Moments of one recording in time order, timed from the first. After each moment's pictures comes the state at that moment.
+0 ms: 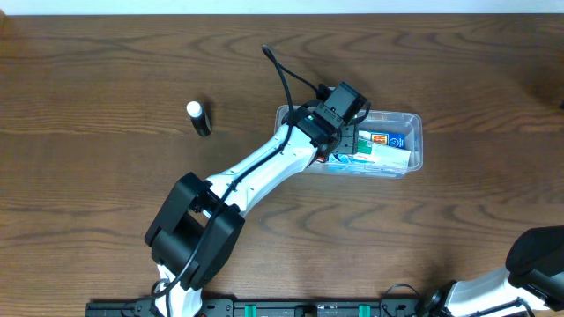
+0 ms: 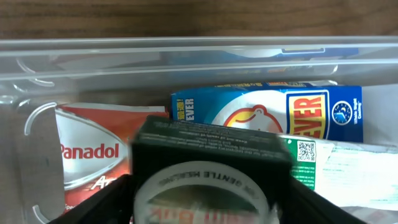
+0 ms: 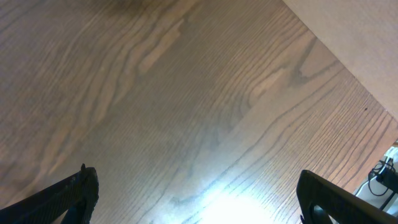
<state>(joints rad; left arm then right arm) -0.74 1.97 1.51 -0.60 -0.03 -0.62 -0.57 1.78 1.96 -1.34 0.23 0.23</state>
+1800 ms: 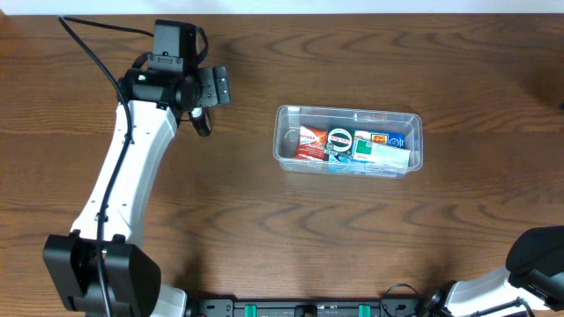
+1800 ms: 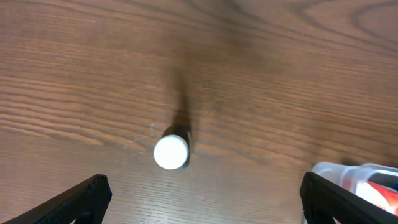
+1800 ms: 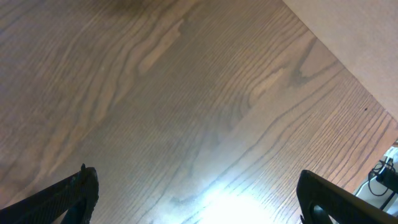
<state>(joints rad) -0.13 1.66 1.52 -0.86 -0.09 -0.24 -0.57 1.78 1.96 -1.34 0.23 0.23</state>
